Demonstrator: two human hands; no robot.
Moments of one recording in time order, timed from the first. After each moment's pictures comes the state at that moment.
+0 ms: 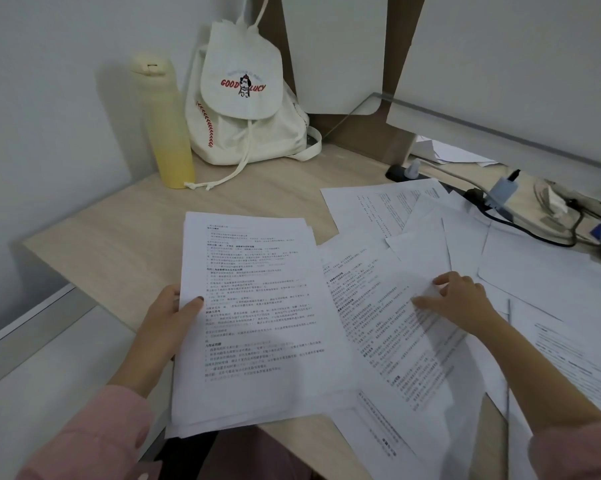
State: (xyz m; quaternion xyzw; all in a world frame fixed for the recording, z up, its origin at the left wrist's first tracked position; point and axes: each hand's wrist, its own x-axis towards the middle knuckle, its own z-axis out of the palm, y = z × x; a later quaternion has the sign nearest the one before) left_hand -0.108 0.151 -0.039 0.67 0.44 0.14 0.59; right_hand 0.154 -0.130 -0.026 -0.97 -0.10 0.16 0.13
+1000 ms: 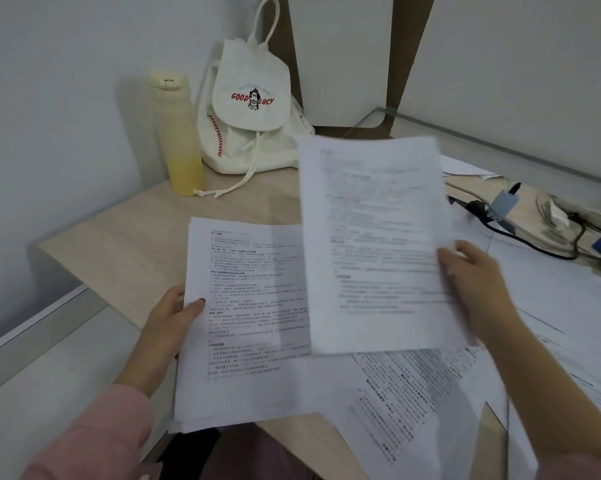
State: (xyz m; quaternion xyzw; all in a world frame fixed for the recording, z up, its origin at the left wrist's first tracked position) left_hand -0.117 0.152 -0.037 0.63 0.41 0.18 0.63; right_hand 0.104 -0.101 0.051 -0.82 -0.08 0.08 0.57
